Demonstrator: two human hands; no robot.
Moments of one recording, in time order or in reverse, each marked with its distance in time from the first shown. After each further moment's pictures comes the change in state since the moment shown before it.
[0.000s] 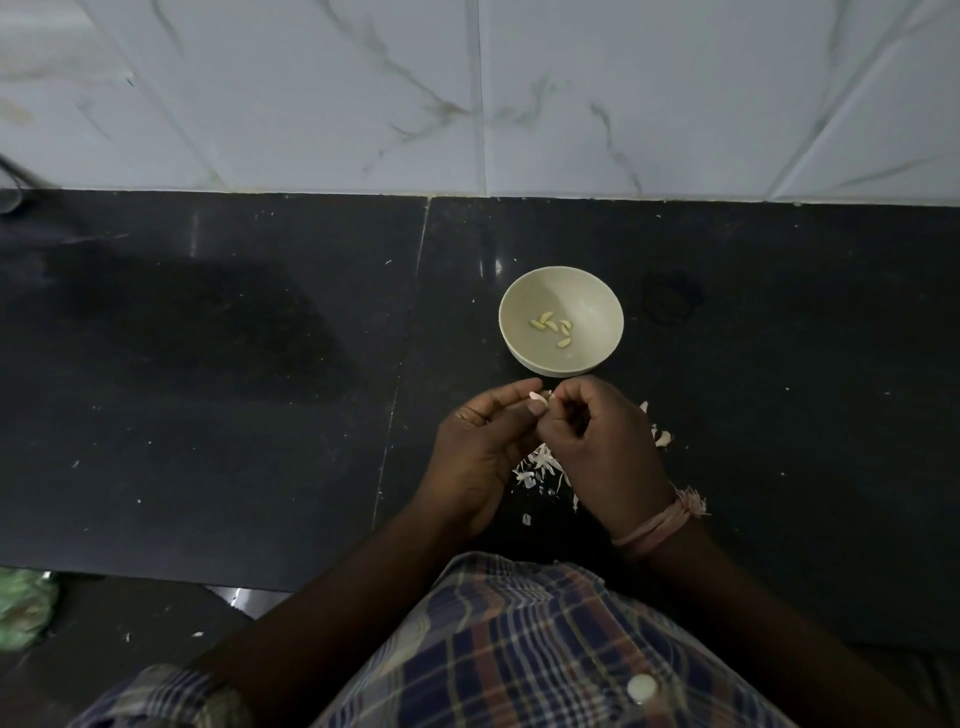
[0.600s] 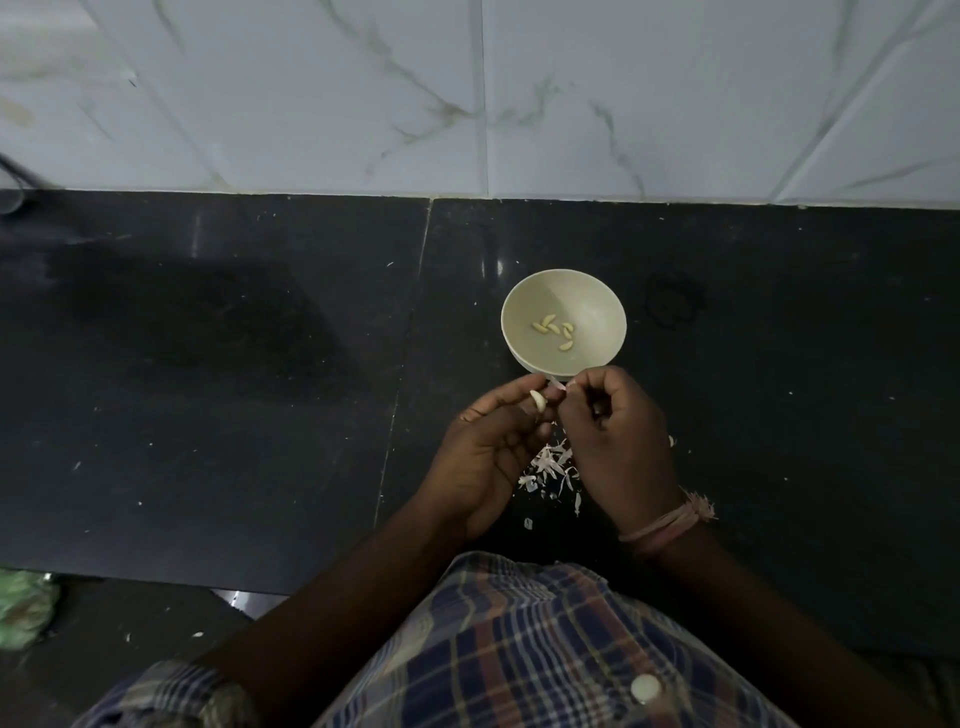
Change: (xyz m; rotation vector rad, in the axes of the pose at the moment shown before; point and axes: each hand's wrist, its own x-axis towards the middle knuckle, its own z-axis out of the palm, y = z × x) left_hand 0.004 0.002 0.000 -0.072 -0.031 -0.079; right_hand 0.004 -0.003 -0.002 0.137 0.111 0.097
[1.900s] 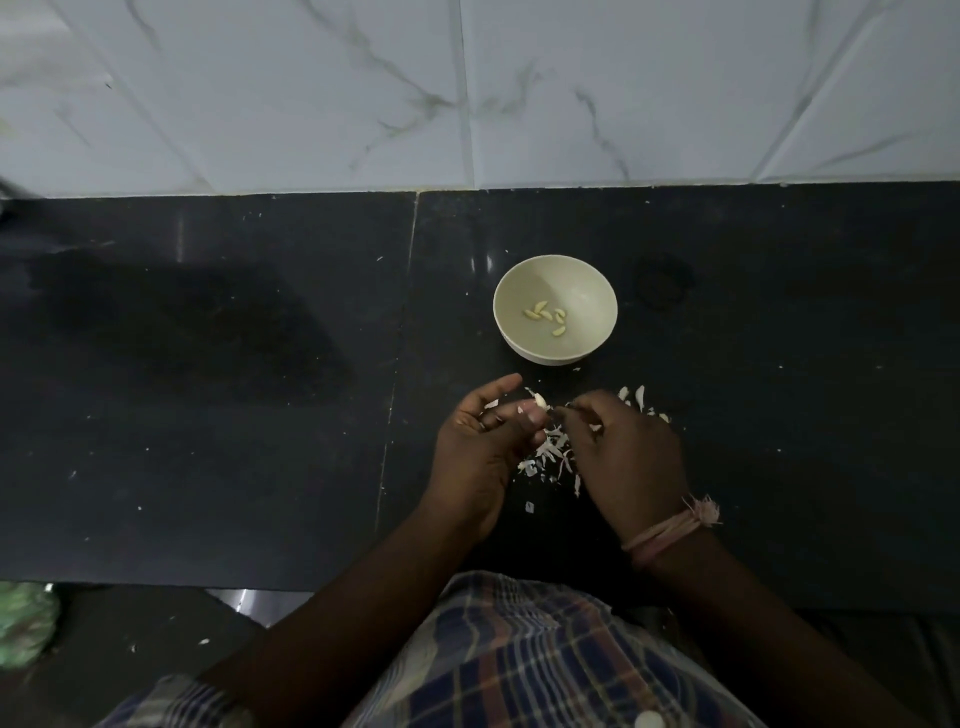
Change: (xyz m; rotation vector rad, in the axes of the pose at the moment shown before) left_hand -0.010 -0.013 -0.008 0.126 0.110 0.066; right_hand -0.023 0.017 -0.010 -0.516 -0.098 -0.028
